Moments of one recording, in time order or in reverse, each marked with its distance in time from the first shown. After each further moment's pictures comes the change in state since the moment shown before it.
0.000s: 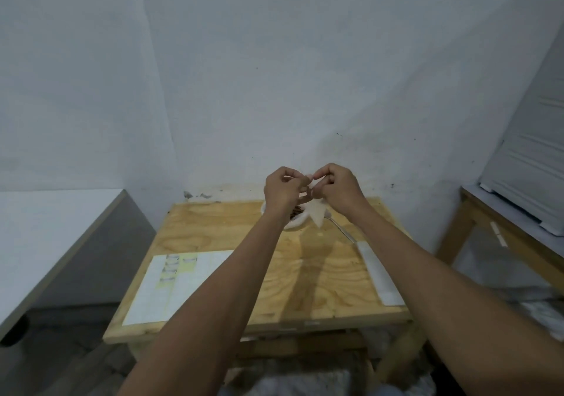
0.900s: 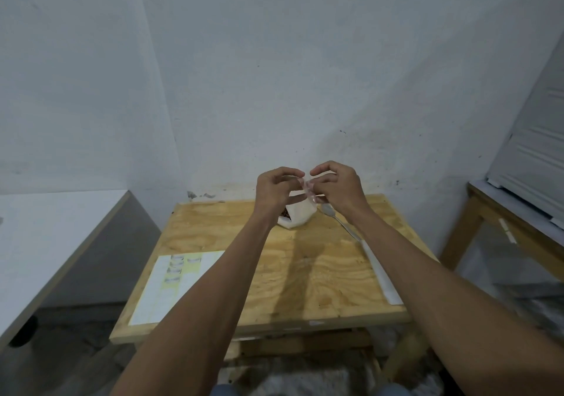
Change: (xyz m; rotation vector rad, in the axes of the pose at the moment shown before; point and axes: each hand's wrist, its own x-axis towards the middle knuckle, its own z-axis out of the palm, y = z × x) left_hand 0.007 -0.005 -0.028 0.043 -0.123 0.102; right_hand -0.003 0.003 0.009 0.207 0.004 -0.015
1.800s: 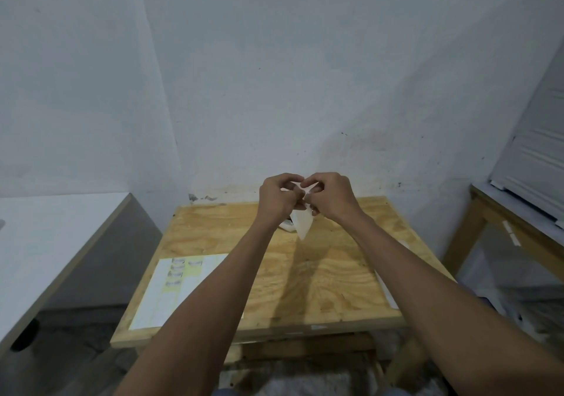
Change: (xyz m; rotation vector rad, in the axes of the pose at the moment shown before) left_hand 0.009 -0.013 -0.003 0.336 0.017 0.072; right_hand -0.001 -0.004 0.014 -0.385 -0.039 -0.024
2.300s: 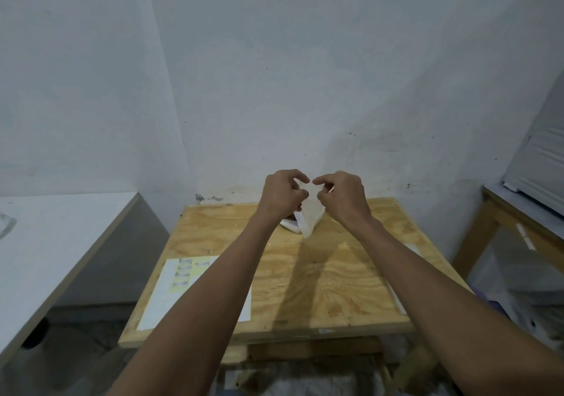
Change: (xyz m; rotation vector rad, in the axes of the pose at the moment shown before) left_hand 0.006 0.017 -0.015 0.359 -0.053 0.102; right_hand 0.005 0.007 0.004 -0.251 0.139 -0.135
